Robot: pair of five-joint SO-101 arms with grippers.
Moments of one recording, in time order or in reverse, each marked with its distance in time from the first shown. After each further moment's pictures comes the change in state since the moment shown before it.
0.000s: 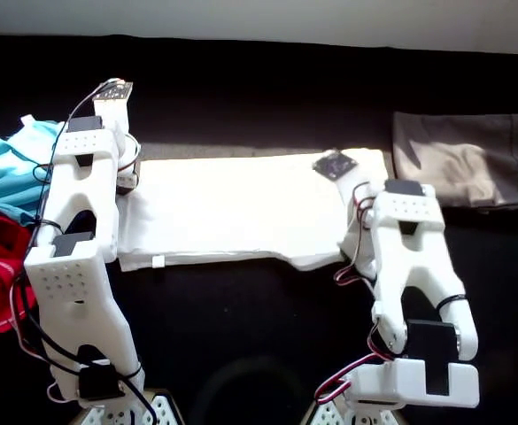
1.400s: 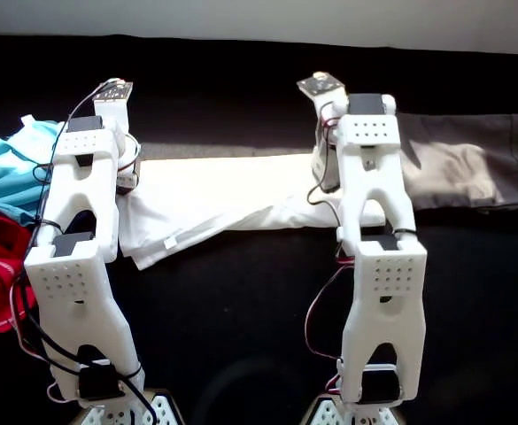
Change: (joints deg) left arm 0.0 0.0 0.0 0.0 0.0; right arm -6.2 49.8 -70.7 25.1 -21.2
